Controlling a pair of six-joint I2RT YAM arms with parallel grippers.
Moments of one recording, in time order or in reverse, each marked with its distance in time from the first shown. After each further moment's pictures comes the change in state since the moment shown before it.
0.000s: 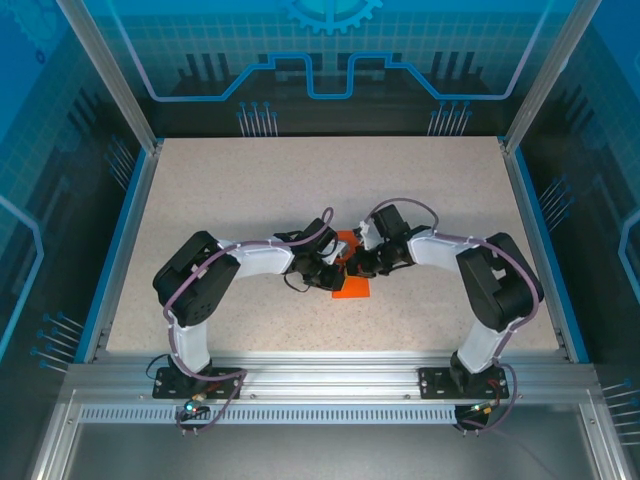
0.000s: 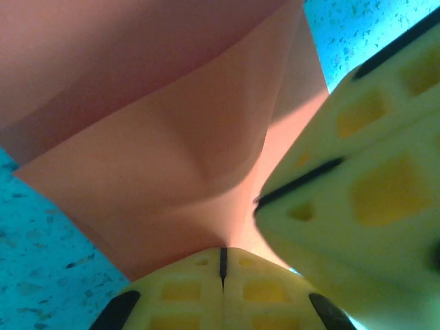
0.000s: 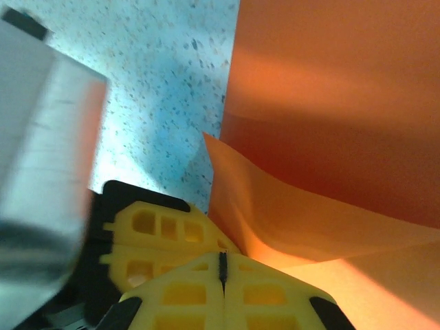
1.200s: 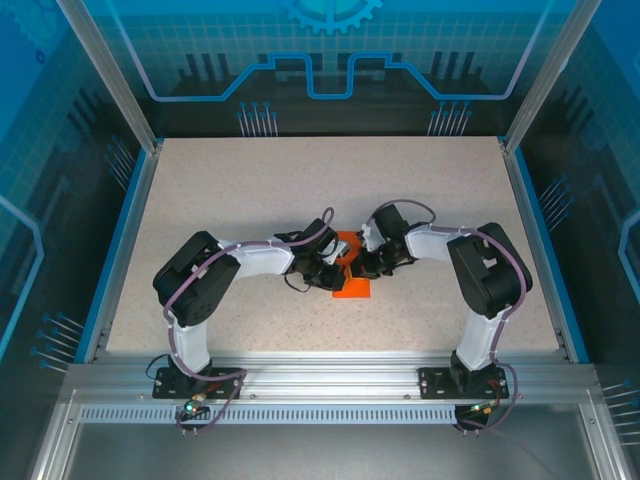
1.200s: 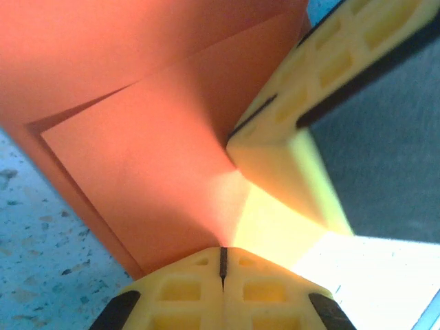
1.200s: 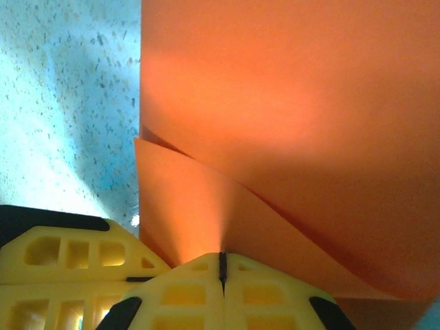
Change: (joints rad) left arm -0.001 0.000 -0.002 0.013 -0.004 0.000; right arm -0.054 0.087 0.047 -0.071 0.025 -0.085
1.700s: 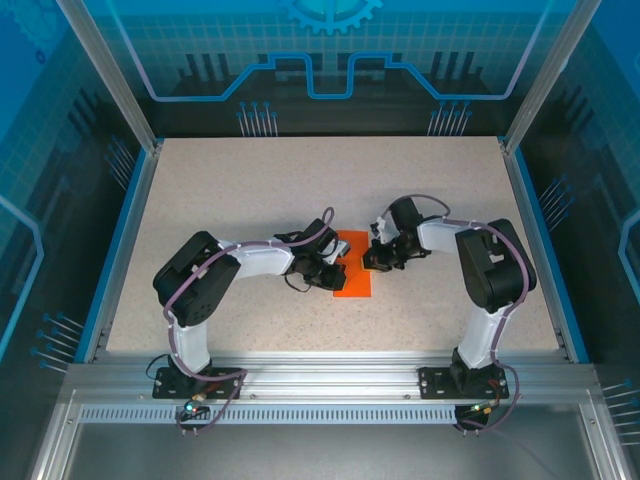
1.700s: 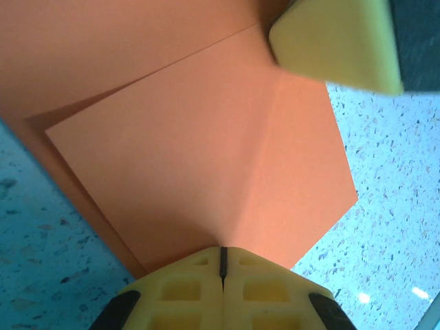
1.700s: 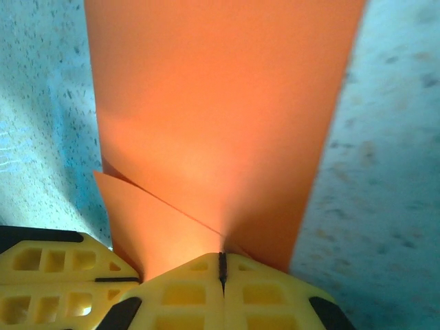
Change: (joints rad) left arm 0.000 0.000 -0.005 0.018 0.000 0.002; right arm -0.126 0.021 0.031 -0.051 -0.023 -0.055
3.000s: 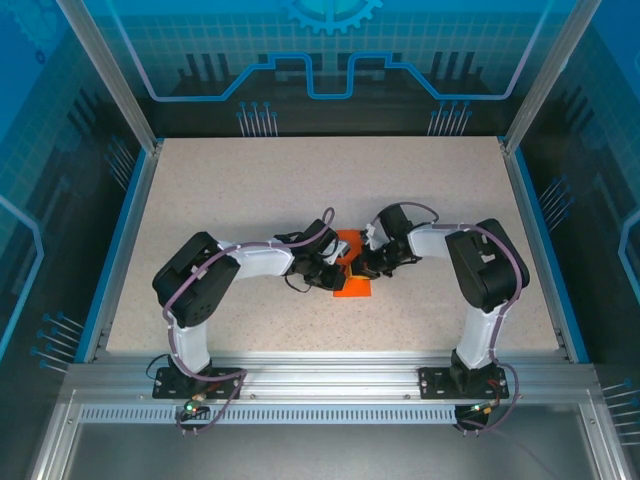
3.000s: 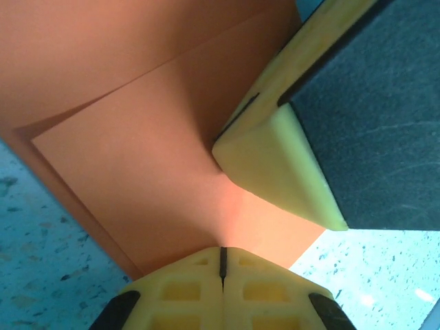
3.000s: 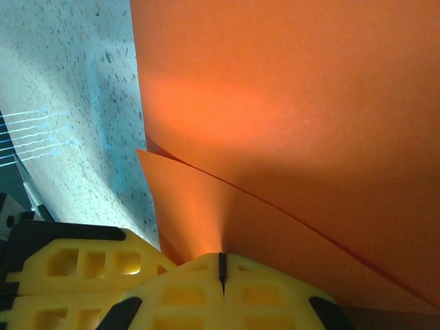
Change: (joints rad) left arm -0.008 -0.008 -0.004 0.002 -0.013 -0.003; right arm 0.093 0.023 -0.035 0.100 -0.105 0.130
